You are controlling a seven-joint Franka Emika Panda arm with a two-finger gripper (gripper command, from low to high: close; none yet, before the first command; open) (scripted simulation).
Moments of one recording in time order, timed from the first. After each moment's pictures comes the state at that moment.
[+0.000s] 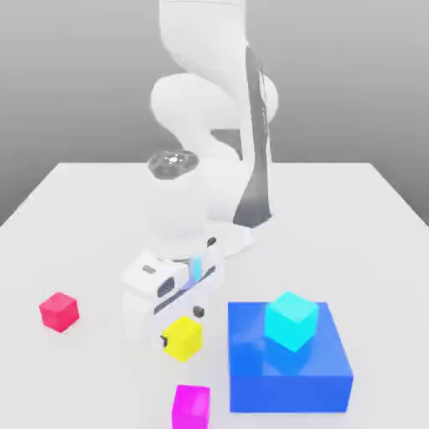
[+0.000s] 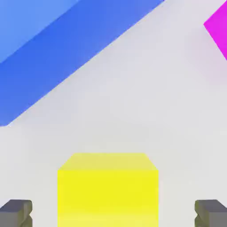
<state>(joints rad) -0.06 0.27 -0.04 -2.84 0.23 3.10 -0.44</state>
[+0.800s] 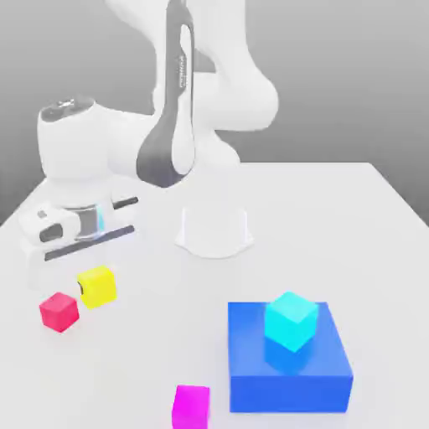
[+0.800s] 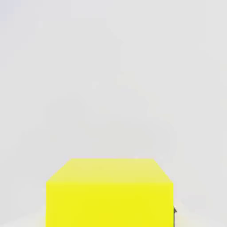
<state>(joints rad) -0.35 -0.07 -0.38 -2.78 -0.06 2.71 -0.45</state>
